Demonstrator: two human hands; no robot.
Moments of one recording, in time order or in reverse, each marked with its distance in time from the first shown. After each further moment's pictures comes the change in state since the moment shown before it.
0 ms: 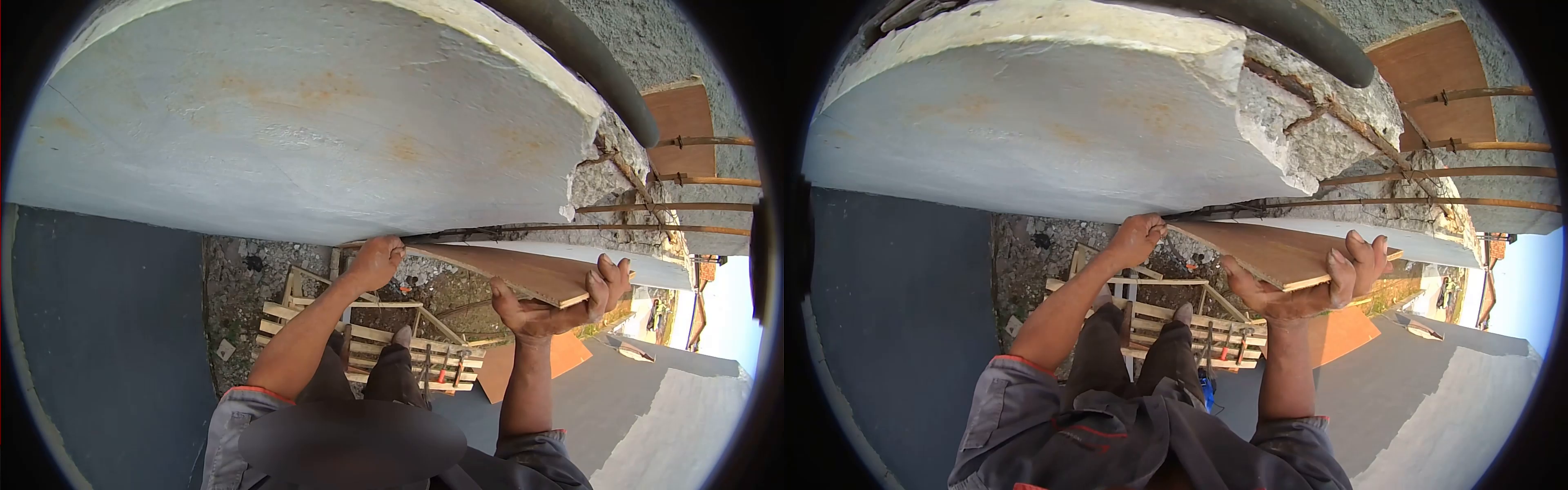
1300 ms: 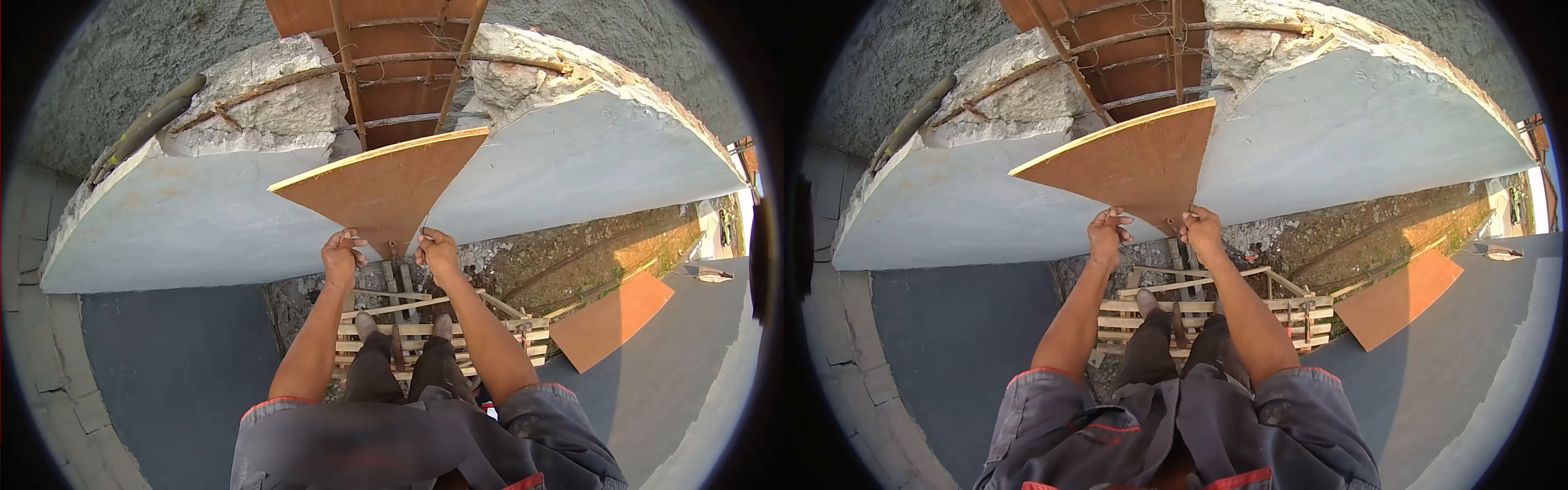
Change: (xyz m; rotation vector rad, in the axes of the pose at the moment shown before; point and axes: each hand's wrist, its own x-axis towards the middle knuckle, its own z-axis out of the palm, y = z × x) left_hand -0.011 0.027 0.043 -0.503 0.475 -0.374; right_hand -0.233 0.008 0.096 1.269 -0.663 1.756
